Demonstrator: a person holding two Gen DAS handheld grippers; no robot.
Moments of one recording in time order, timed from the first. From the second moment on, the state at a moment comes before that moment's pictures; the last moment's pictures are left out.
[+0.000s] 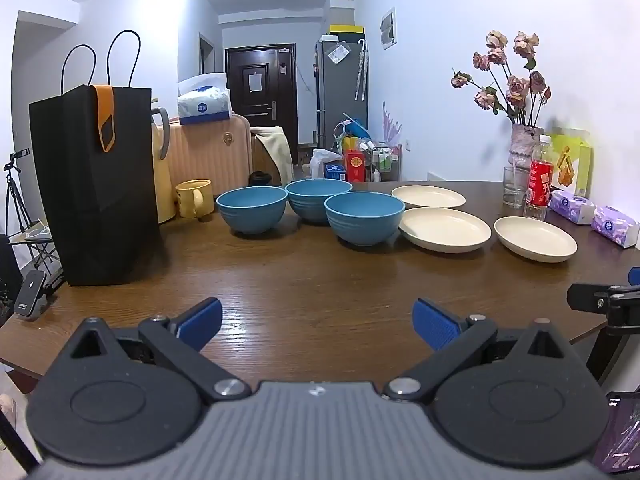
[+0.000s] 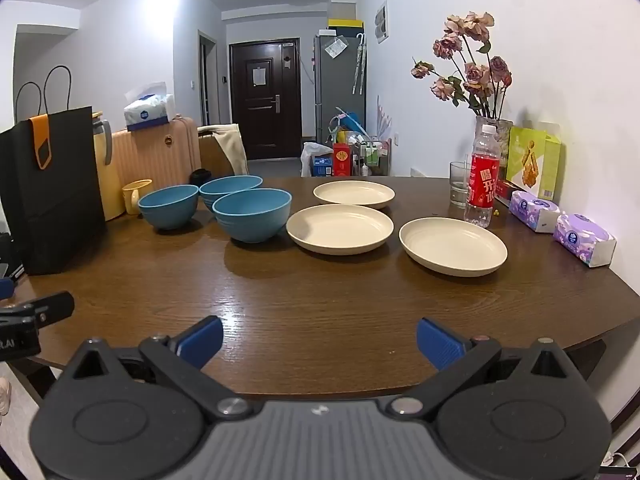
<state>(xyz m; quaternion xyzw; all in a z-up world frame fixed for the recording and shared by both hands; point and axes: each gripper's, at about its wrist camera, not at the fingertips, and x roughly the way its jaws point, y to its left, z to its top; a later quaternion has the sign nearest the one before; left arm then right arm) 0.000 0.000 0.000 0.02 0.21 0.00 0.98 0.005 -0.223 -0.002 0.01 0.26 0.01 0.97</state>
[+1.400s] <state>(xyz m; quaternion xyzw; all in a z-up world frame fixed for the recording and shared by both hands) 0.000 0.003 0.002 0.02 0.21 -0.01 0.98 0.008 -0.223 -0.006 0.02 0.26 0.01 0.97</state>
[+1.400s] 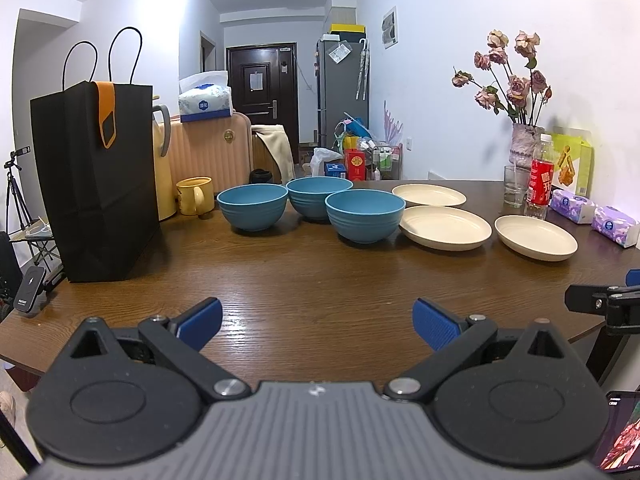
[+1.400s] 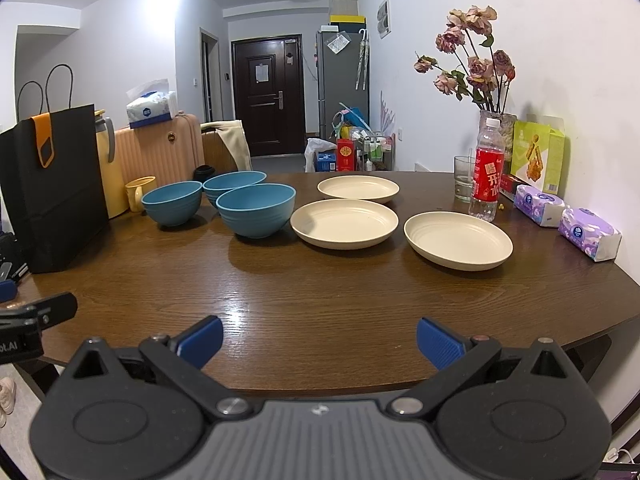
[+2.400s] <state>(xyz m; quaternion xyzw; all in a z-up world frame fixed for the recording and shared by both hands) -0.001 0.006 0.001 0.02 0.21 0.00 0.98 0.005 -0.214 -0.005 0.02 0.26 0.02 0.96</state>
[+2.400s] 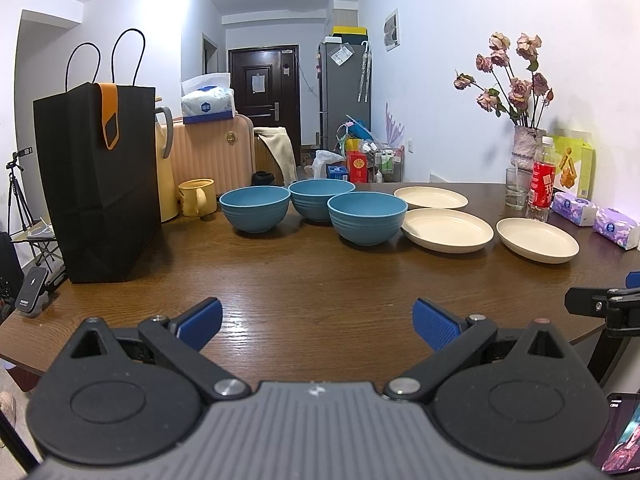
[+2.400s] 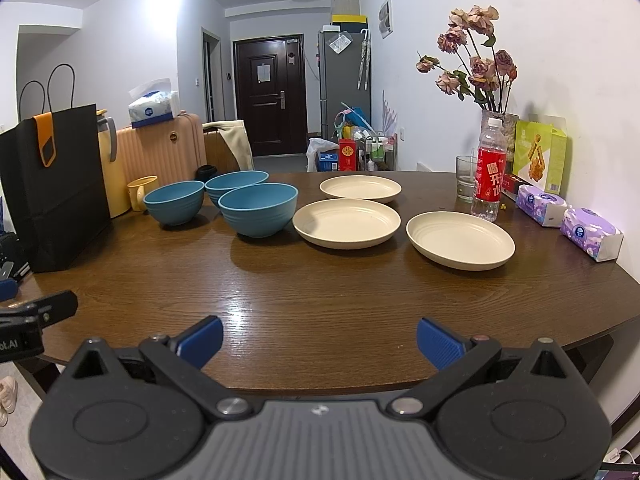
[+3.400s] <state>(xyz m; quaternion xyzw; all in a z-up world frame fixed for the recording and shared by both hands) 0.010 0.019 0.008 0.03 0.19 0.00 0.98 0.015 -0.216 -0.012 0.02 0.26 0.01 0.96</state>
